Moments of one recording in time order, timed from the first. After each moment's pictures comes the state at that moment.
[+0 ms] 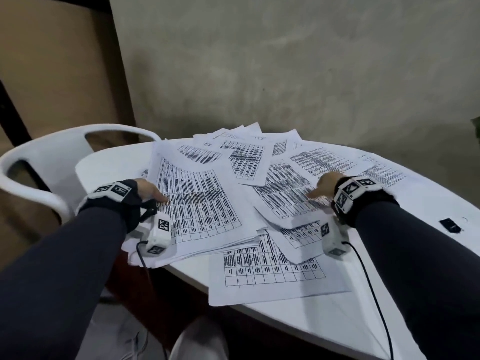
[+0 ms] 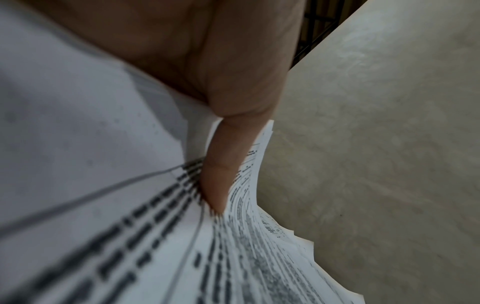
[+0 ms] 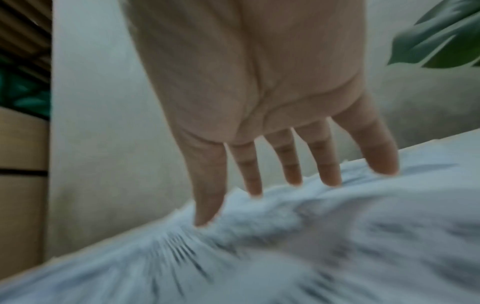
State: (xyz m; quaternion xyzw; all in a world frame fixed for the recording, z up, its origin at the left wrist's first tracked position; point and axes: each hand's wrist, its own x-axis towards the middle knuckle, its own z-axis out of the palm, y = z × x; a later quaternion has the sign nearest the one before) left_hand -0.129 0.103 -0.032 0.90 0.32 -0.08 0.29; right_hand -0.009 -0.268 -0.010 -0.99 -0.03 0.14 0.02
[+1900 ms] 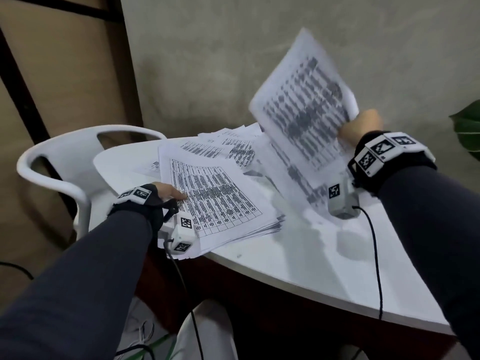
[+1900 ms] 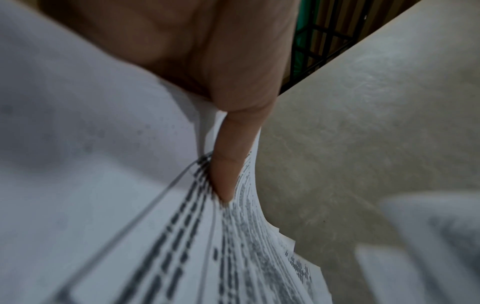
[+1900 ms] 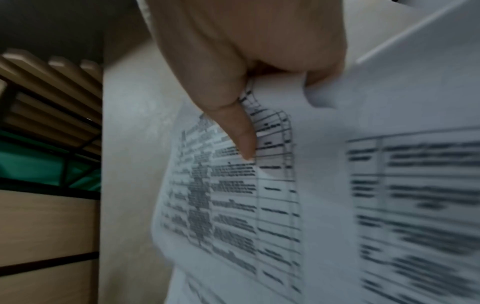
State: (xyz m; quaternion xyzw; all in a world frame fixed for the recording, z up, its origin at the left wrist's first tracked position) left_hand -0.177 0.073 -0.039 0.85 0.32 -0.09 0.41; right_hand -0.095 -0.271 0.093 -0.92 0.11 -0.20 0.32
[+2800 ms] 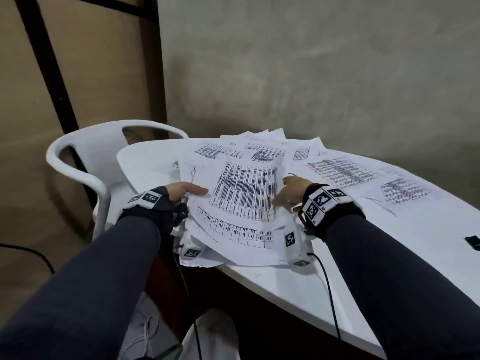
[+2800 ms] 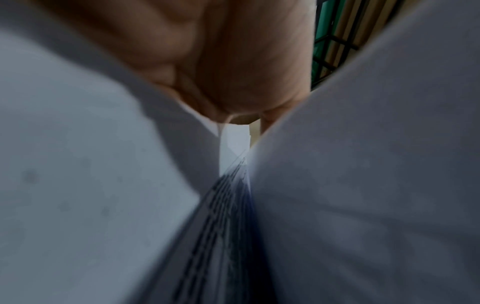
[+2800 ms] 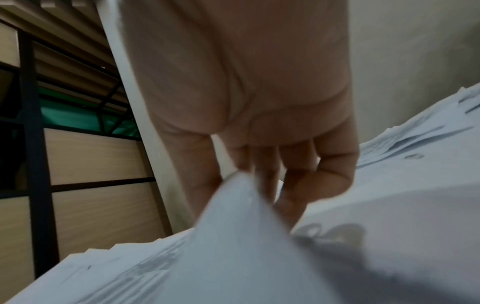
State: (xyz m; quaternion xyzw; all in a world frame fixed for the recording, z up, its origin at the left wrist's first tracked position) left_hand -0.187 0.084 -0.041 0.71 0.26 -0.08 0.65; right_hand -0.077 -0.156 -0.009 -0.94 -0.11 0.18 0.26
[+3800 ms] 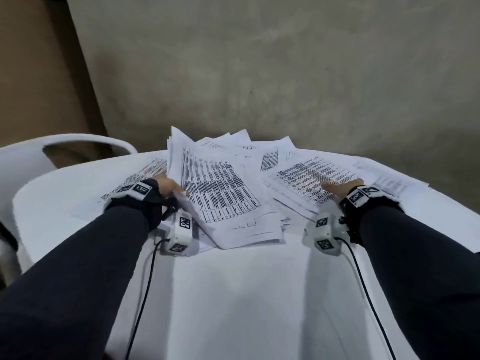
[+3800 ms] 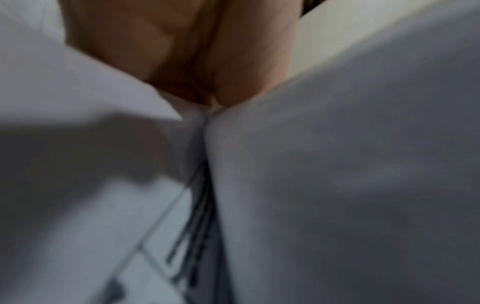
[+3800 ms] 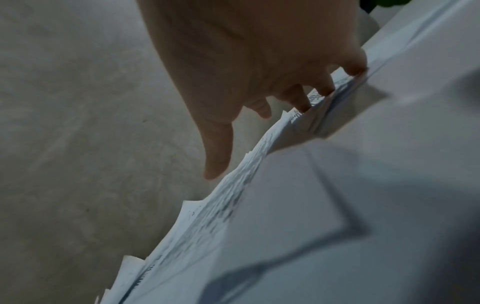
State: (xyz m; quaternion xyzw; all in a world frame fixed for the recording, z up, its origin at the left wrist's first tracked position) left_hand 0.020 0.085 -0.046 0.83 0.25 -0.06 0.50; right_hand 0.087 -0.299 -0.032 -0.91 0.24 0.03 0.34
